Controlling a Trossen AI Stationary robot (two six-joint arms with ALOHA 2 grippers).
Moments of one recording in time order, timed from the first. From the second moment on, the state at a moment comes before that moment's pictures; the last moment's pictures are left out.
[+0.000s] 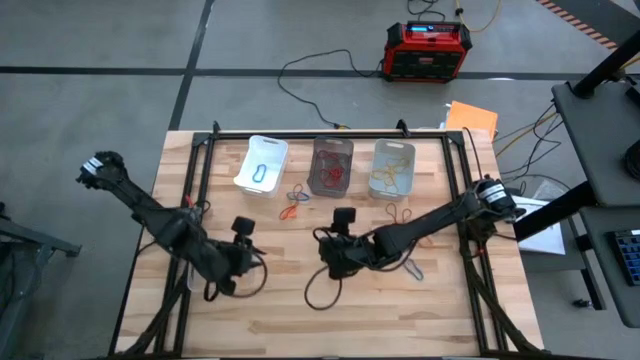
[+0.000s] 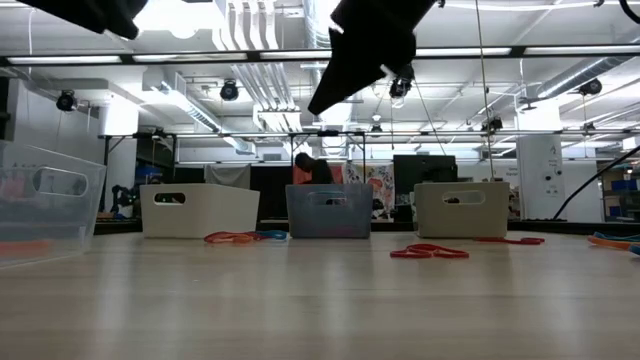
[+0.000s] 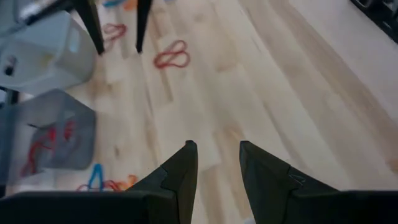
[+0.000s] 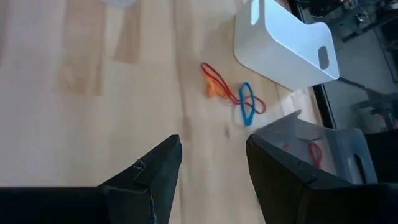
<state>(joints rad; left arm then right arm) -0.65 1.12 0.90 -0.66 -0.47 -0.05 0.33 1.88 1.45 -0.53 0.64 0.03</state>
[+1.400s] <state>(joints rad) -0.44 0.85 0.63 -0.33 -0.46 0.11 0.18 1.76 0.99 -0.38 0.08 0.22</state>
